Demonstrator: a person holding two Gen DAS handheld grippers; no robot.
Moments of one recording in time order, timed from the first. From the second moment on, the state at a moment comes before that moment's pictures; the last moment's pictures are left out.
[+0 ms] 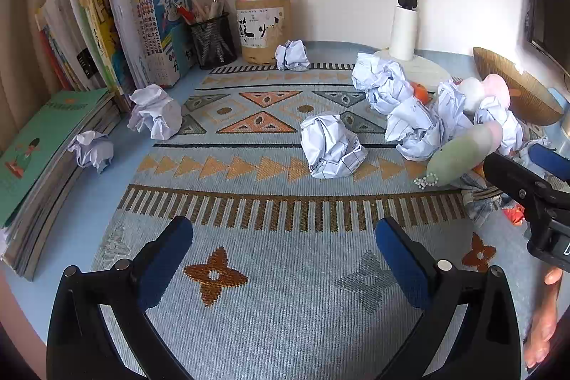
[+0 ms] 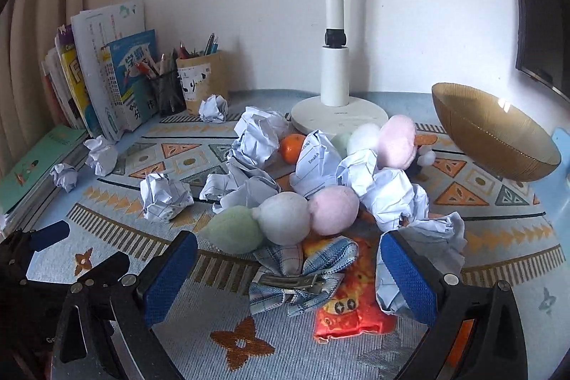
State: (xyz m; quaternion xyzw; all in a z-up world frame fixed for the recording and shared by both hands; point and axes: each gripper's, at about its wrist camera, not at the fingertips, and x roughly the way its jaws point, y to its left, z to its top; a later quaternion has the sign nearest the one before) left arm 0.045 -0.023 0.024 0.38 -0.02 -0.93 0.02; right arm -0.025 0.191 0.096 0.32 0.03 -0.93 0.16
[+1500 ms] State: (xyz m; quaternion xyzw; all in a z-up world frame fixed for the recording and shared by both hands) left arm 0.042 -0.015 0.019 0.39 -0.05 -0.92 0.04; right arm -0.020 0.179 0.095 0.32 0.06 -0.93 0.16
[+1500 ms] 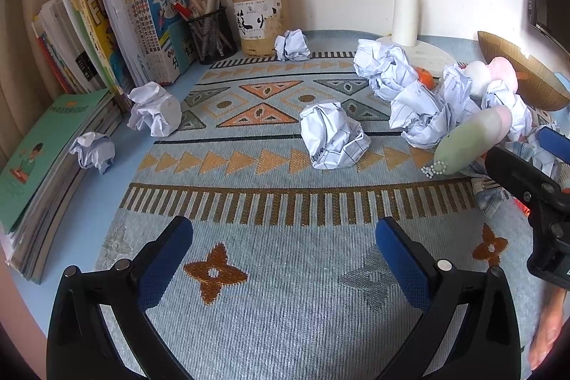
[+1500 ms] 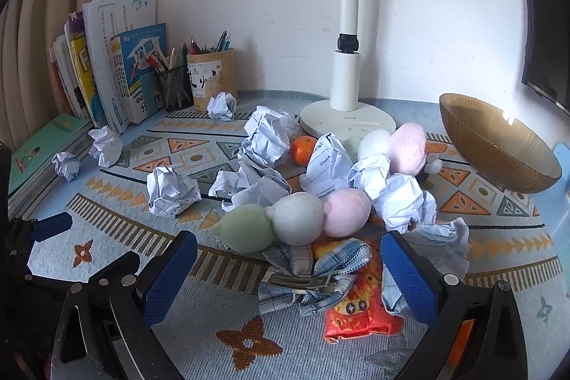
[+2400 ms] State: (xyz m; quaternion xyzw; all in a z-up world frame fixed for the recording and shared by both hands) left arm -0.004 -0.225 0.045 0.38 0.11 -0.88 0.25; right arm -0.070 -0.022 0.172 0.34 0.14 -0.84 0.41
